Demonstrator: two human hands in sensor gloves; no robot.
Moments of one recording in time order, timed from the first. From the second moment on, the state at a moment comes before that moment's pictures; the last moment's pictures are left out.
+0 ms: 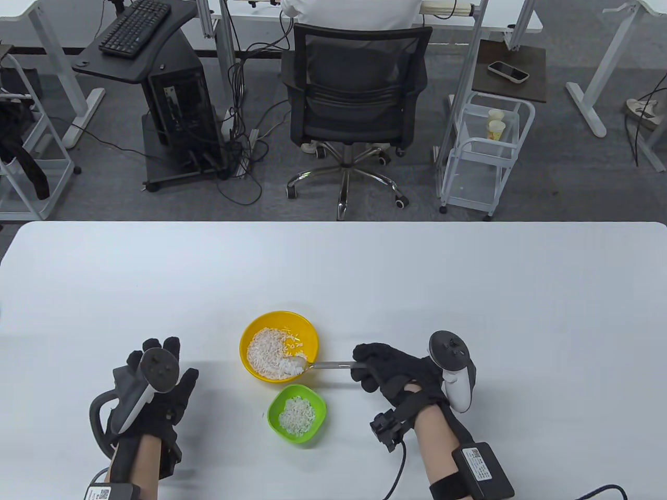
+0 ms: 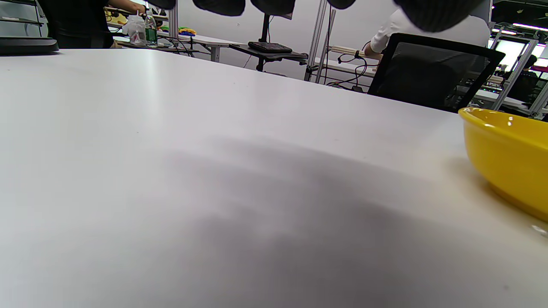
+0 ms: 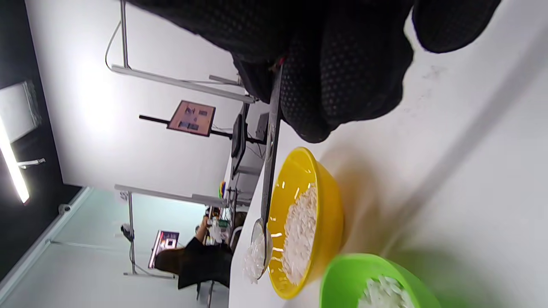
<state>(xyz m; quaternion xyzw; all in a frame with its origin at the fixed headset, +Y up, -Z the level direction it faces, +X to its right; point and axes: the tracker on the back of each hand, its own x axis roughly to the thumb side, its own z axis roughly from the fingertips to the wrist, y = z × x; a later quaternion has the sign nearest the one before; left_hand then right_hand) -0.309 -0.728 -0.303 -0.09 0.17 0.08 0.98 0.139 -0.735 -0.355 0.05 0.17 0.78 0.61</state>
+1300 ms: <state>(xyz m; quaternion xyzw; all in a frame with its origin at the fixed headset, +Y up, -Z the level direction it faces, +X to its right) -0.310 -0.728 -0.303 -0.09 0.17 0.09 0.98 0.090 -0.668 -0.301 0.29 -0.22 0.90 0.25</state>
